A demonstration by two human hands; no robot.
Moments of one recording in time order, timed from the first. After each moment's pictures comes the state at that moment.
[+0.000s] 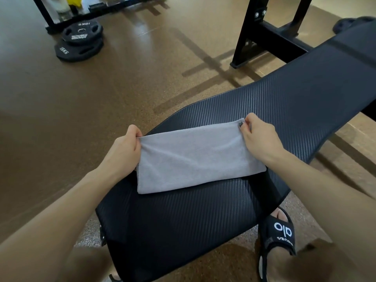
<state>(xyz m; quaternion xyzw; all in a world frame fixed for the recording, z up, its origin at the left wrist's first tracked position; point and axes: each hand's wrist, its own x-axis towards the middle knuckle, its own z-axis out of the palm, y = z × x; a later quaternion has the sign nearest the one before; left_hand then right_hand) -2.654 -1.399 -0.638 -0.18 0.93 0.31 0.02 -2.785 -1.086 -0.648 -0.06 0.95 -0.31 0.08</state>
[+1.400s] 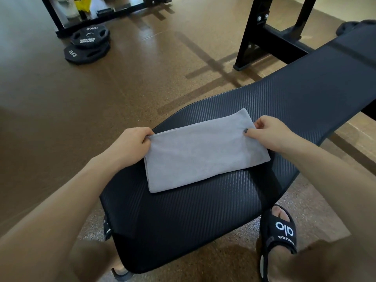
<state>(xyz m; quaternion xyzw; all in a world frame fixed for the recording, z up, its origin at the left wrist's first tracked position) -2.662 -1.393 -0.614 -0.13 0.96 0.21 0.11 -2.788 -1.065 -0.621 -0.03 0.92 -0.34 0.20</state>
